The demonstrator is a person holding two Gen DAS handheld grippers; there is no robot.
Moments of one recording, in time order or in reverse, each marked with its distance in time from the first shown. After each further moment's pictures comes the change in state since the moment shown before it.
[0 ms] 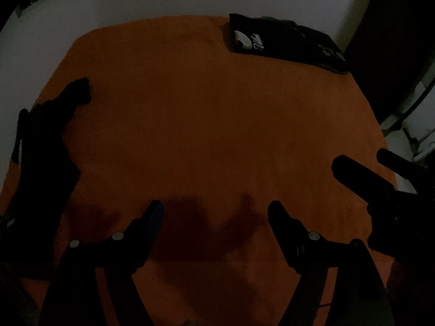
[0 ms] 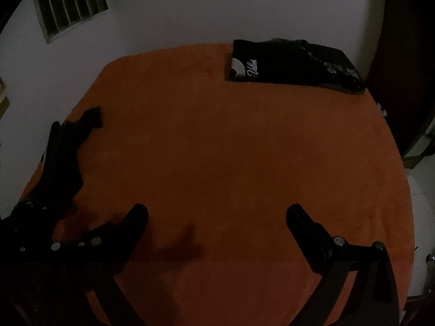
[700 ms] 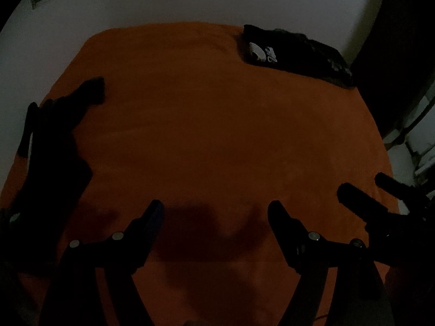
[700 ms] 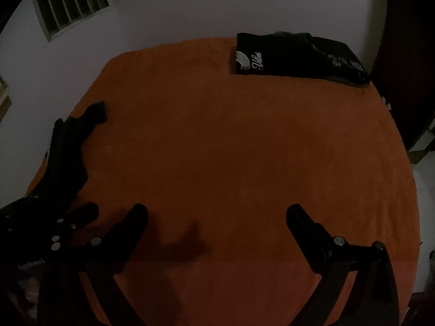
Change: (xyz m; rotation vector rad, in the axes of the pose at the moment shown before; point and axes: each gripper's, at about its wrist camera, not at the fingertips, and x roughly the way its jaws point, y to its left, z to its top) left arm -0.009 0.022 -0.006 -0.051 -0.051 0.008; right arm 0.006 0.006 -0.010 0.009 0.031 0.026
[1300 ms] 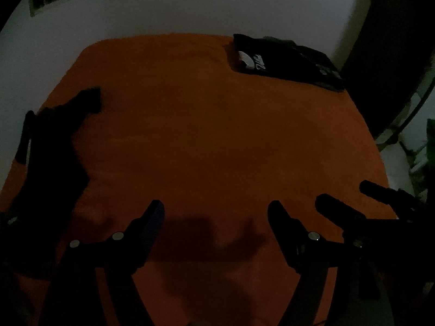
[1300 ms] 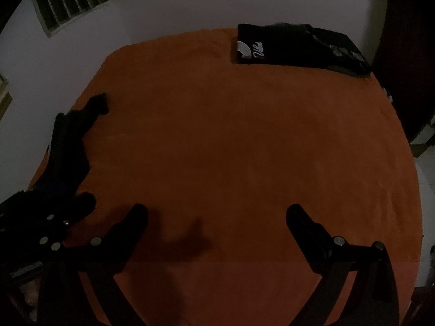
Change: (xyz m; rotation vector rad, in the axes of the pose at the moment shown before) left arm -0.011 -0.003 -0.019 0.023 -0.052 -0.031; right arm 0.003 -0.002 -0.012 0.008 0.044 -0.002
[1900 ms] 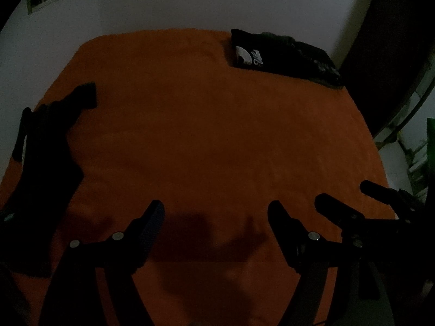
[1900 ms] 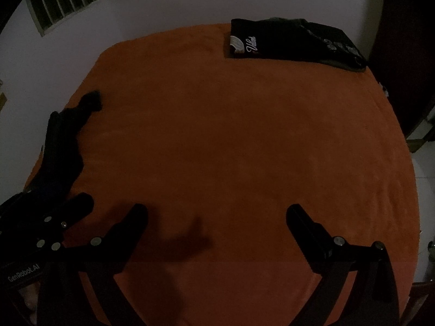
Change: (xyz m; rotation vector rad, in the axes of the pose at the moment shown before) left arm 0.007 -0.003 0.001 0.006 0.021 -0.007; right arm 0.001 -0.008 -0.004 0.006 0.020 -0.027
